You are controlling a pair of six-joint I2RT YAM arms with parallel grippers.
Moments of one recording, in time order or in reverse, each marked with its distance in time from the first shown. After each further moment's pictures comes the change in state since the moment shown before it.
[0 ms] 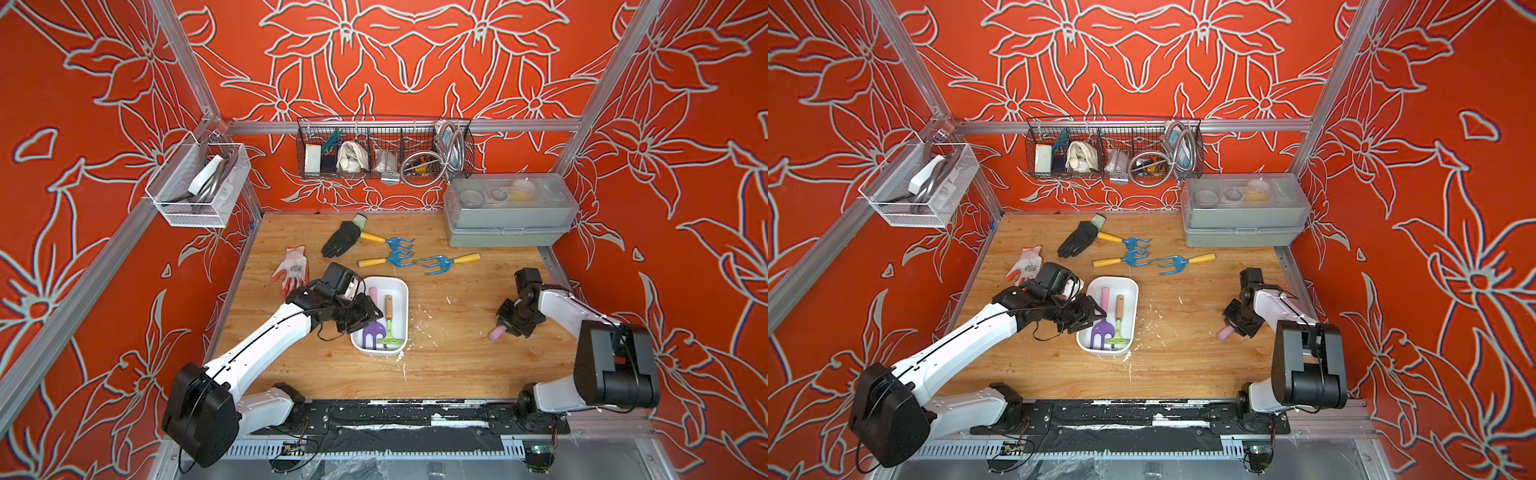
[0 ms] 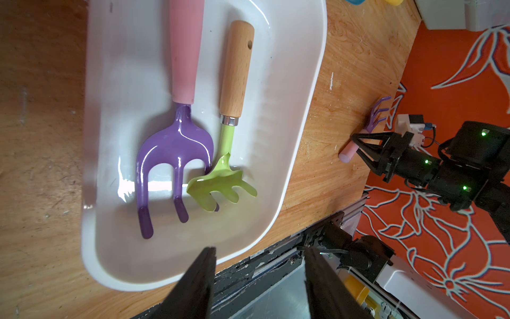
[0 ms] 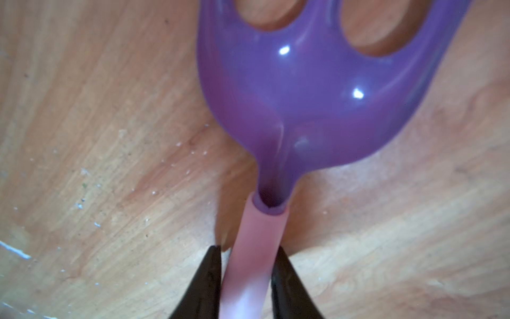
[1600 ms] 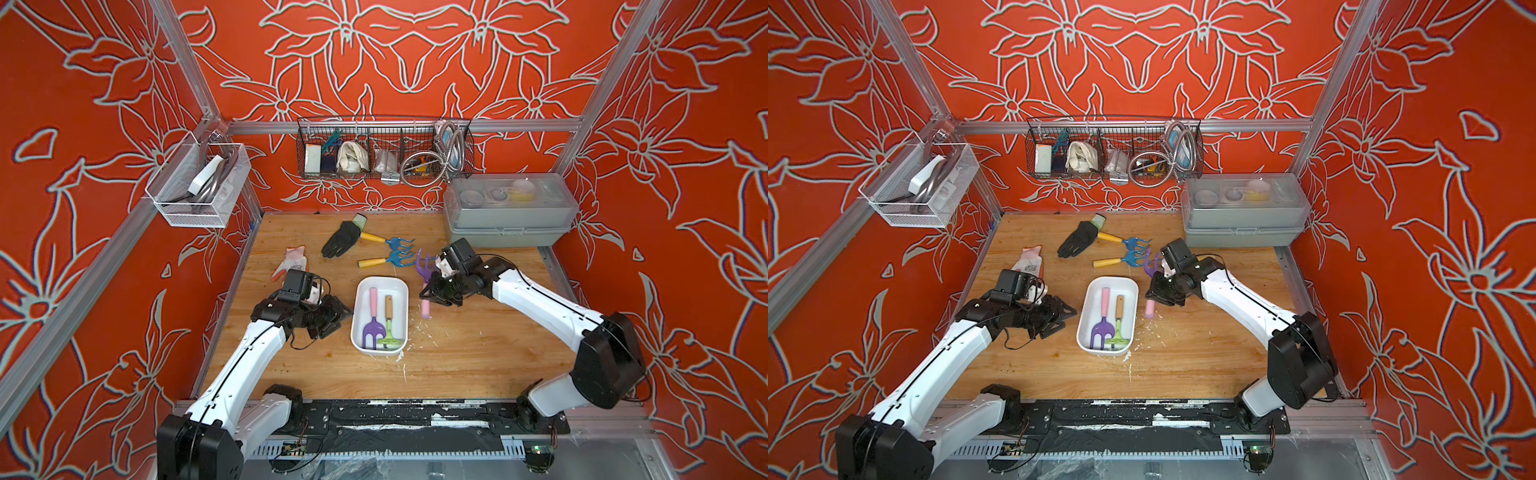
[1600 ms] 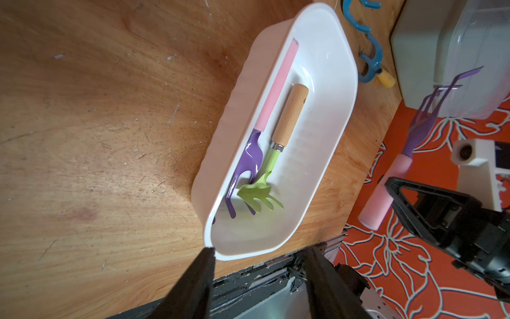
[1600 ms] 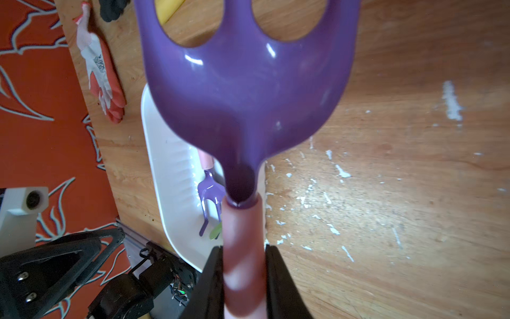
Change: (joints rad) left arm 0.341 -0.180 -0.102 -0.121 0.082 0.048; right arm 0.686 0.079 0.449 0.015 -0.249 0.174
